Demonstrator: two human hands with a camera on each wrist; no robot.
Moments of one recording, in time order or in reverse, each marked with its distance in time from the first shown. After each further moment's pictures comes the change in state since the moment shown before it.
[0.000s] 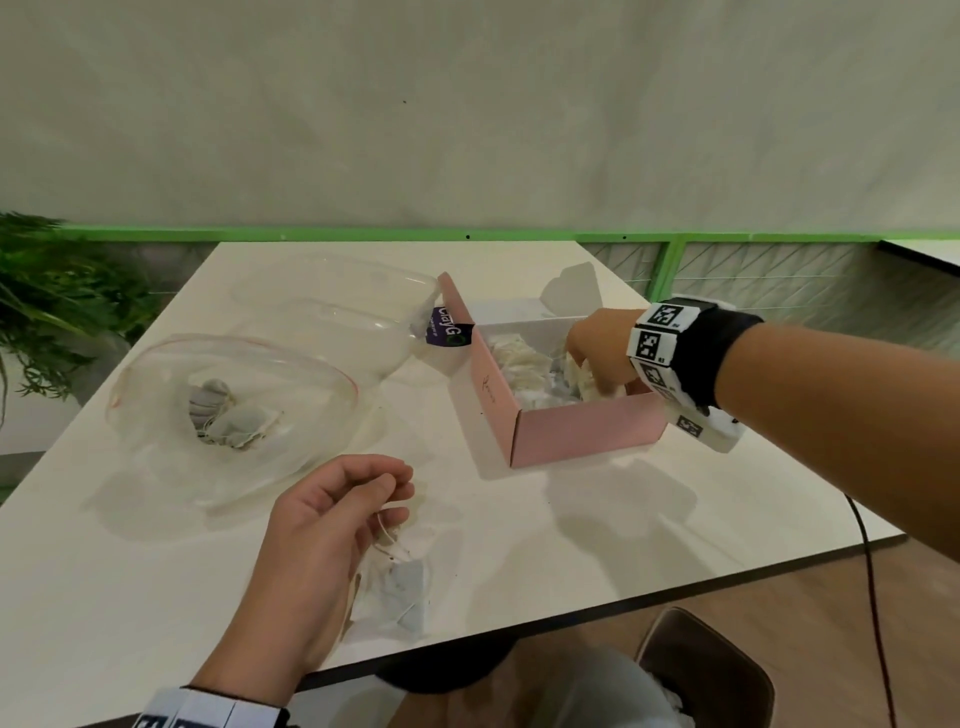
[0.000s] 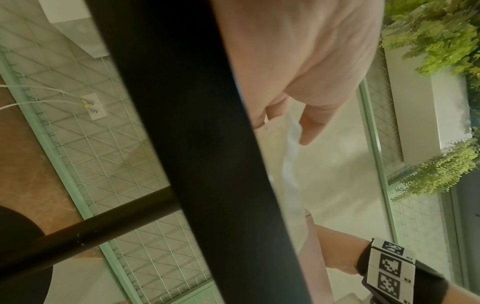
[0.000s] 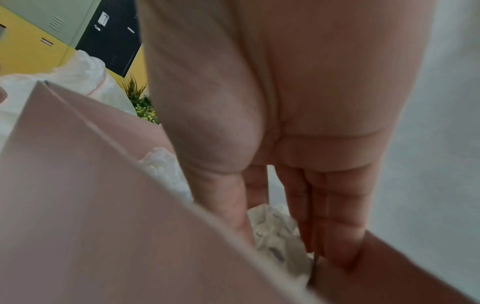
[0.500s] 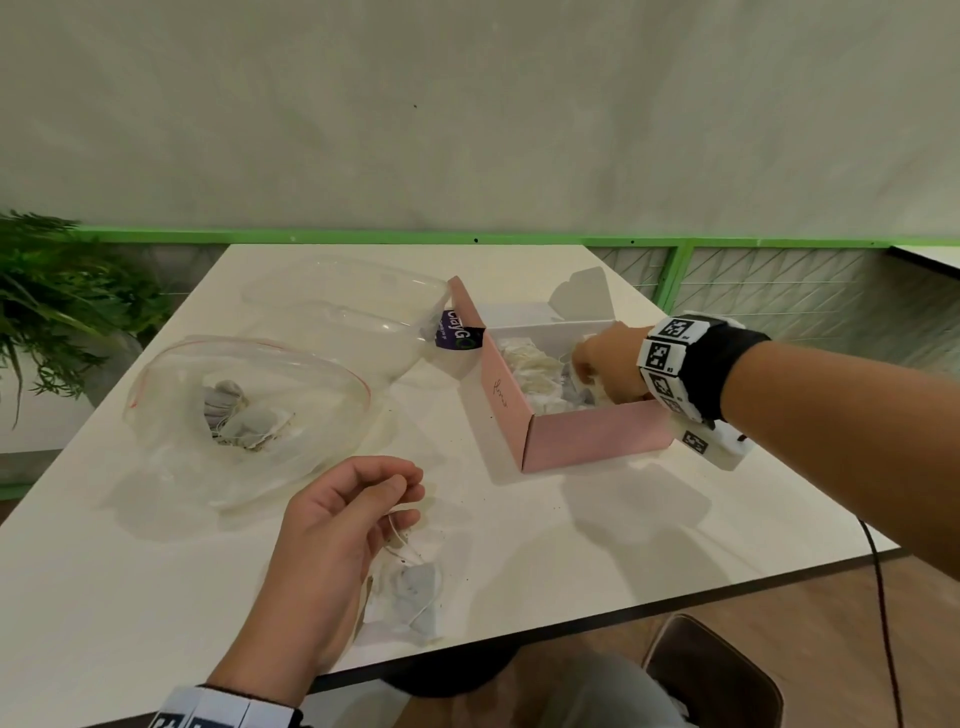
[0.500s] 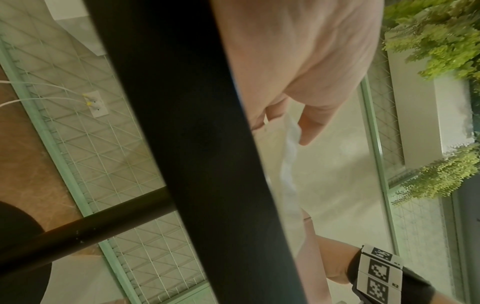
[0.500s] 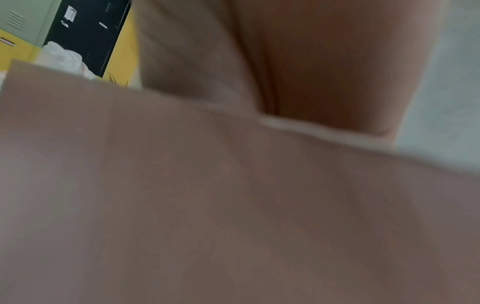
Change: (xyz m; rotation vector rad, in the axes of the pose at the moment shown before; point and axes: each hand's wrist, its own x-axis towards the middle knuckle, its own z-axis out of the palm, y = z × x) left_hand 0.000 0.004 0.002 -0.005 0.029 -0.019; right_hand 0.003 -0.001 0.011 -0.008 -0.027 -0.005
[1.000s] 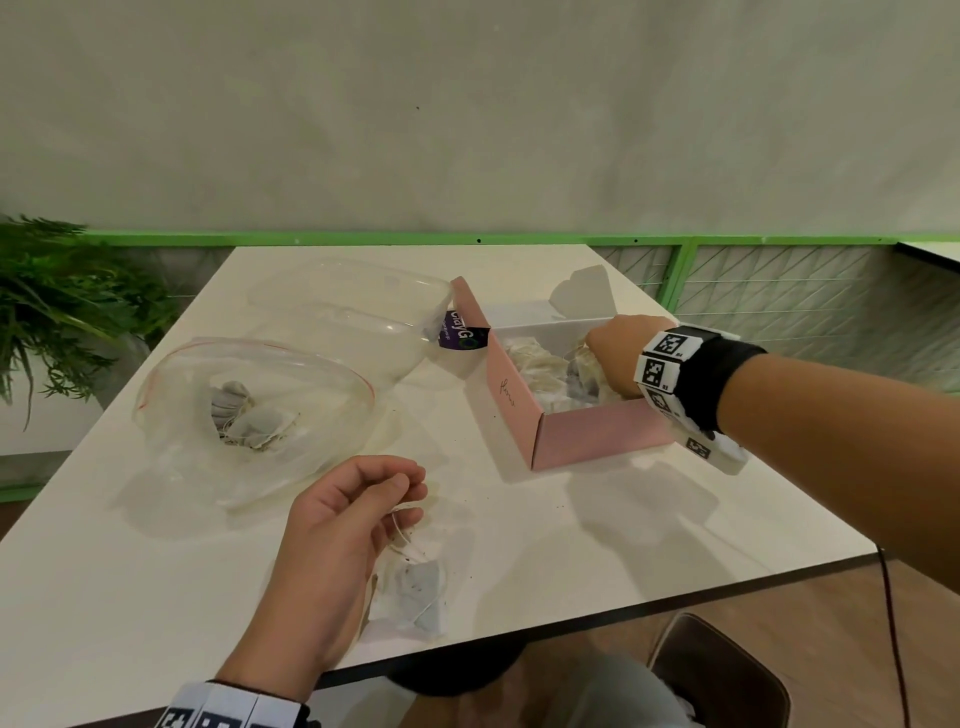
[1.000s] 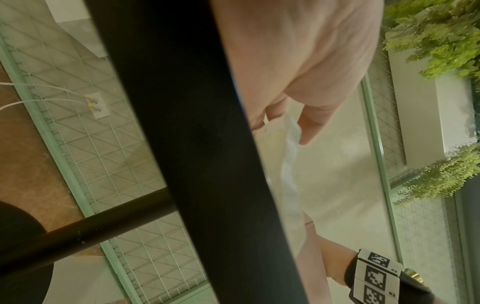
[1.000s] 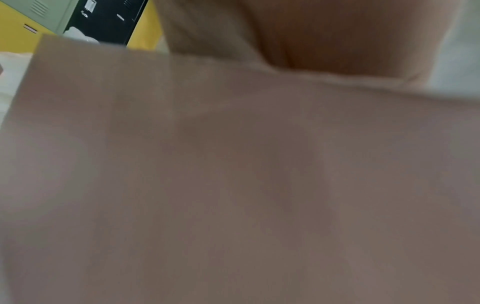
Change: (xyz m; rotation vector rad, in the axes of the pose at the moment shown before) left_hand 0.001 -0.001 -0.002 0.006 -0.014 0.011; right_hand -0.001 0.003 0.006 0.005 0.200 0.114
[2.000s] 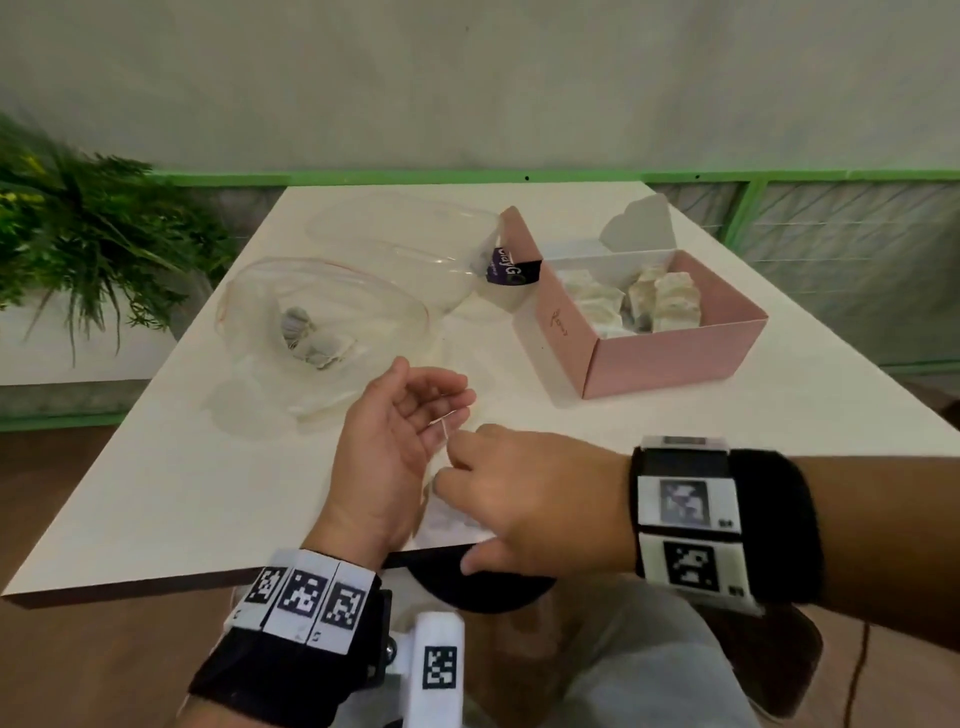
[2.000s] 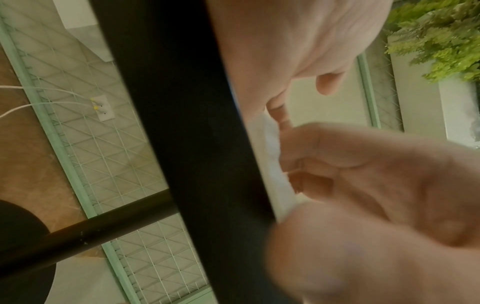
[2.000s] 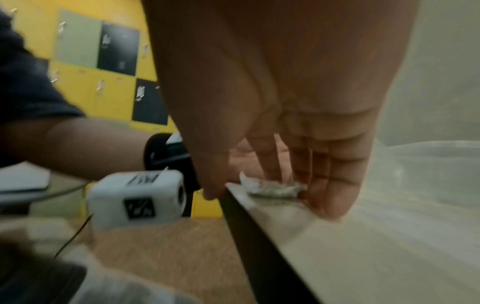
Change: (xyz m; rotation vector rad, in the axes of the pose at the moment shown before) left_hand -0.003 0.005 -0.002 -0.197 -0.006 -0.023; right_hand -0.162 -0.161 -0.022 0.333 0.203 -0.840
